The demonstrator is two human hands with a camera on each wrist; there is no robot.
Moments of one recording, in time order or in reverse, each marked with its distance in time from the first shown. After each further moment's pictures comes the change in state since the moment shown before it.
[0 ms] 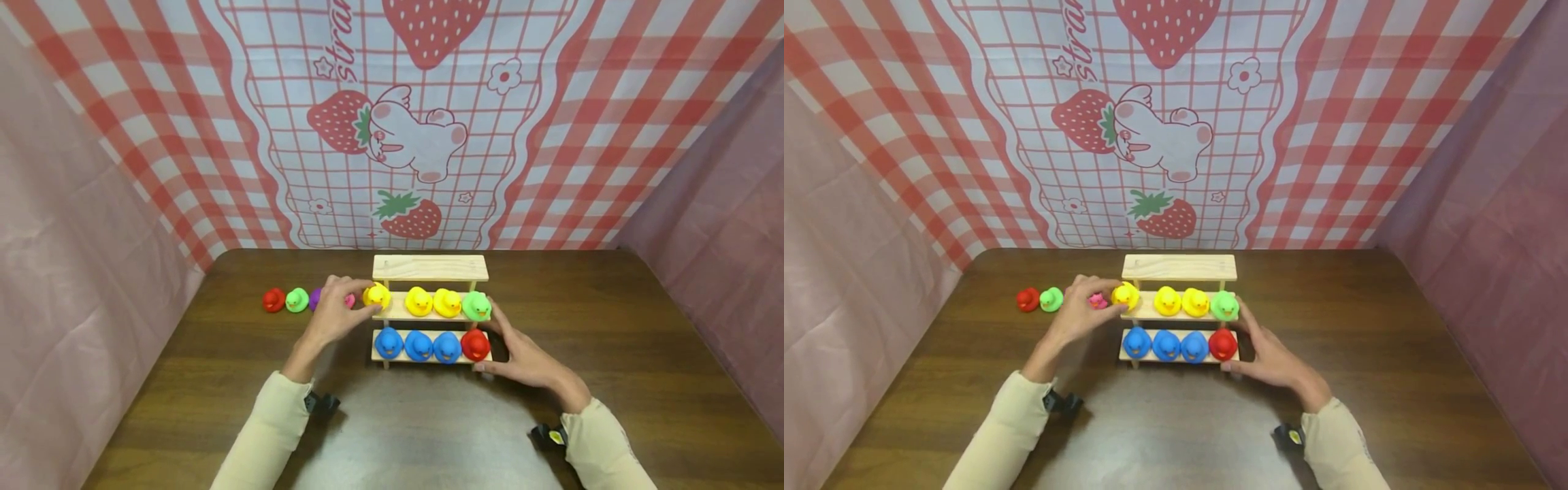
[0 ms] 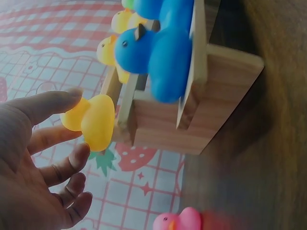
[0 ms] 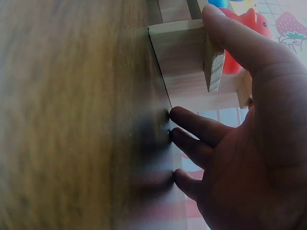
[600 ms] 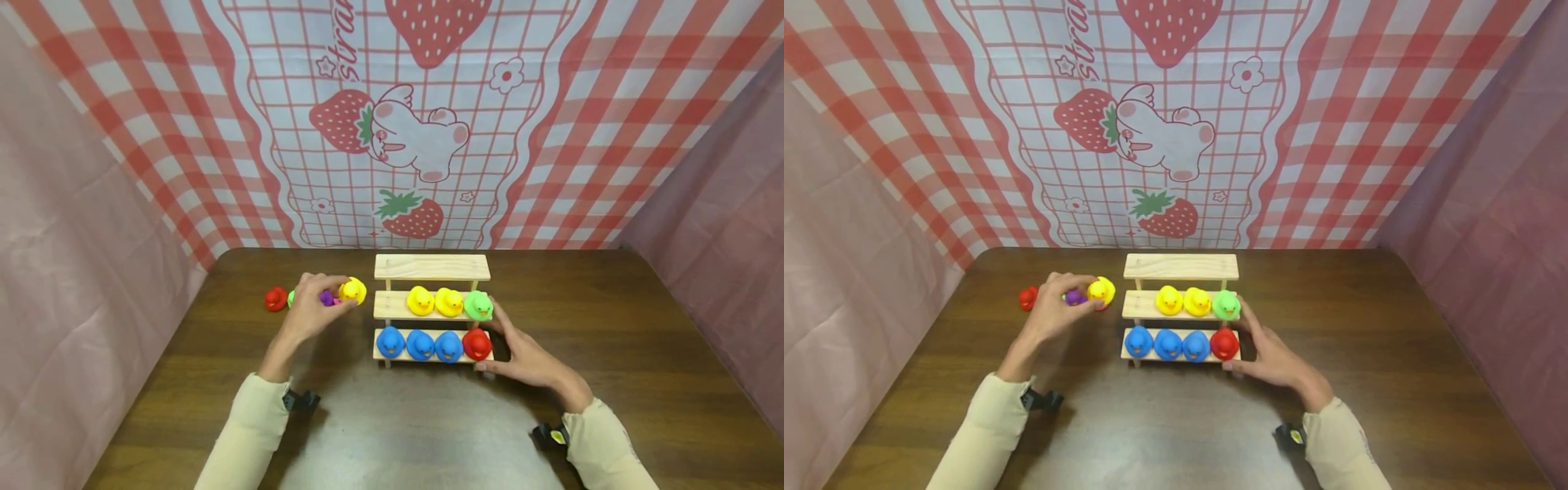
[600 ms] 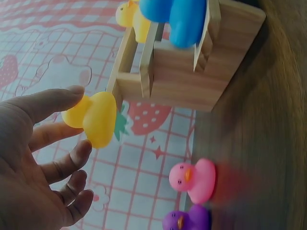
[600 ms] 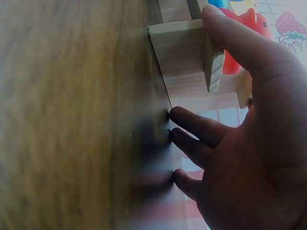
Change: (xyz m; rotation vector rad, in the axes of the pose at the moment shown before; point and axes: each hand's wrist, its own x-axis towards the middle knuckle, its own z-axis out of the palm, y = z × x) left_hand -0.009 -0.020 -0.033 -0.002 0.075 0.014; right_hand 0.000 0.001 0.001 -0.007 0.002 0.008
